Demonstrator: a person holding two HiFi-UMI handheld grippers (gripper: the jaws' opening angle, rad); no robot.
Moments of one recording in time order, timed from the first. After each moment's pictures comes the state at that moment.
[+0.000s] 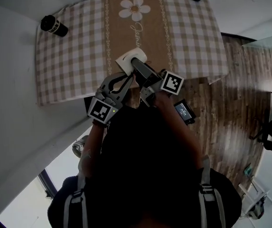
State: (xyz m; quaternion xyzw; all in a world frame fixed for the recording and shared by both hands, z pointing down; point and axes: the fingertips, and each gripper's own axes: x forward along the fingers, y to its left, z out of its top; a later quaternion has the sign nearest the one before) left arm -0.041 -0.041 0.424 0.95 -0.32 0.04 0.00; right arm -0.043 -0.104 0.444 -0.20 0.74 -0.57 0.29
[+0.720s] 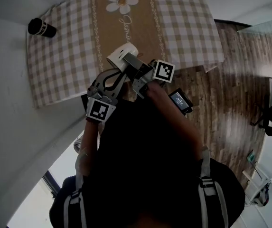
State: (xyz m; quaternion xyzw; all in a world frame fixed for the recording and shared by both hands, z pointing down) left arm -0.031 -0.037 0.450 0.94 -0.29 0.14 -0.10; right arm -0.045 -0.112 0.458 -0.16 0.70 -0.62 0.31
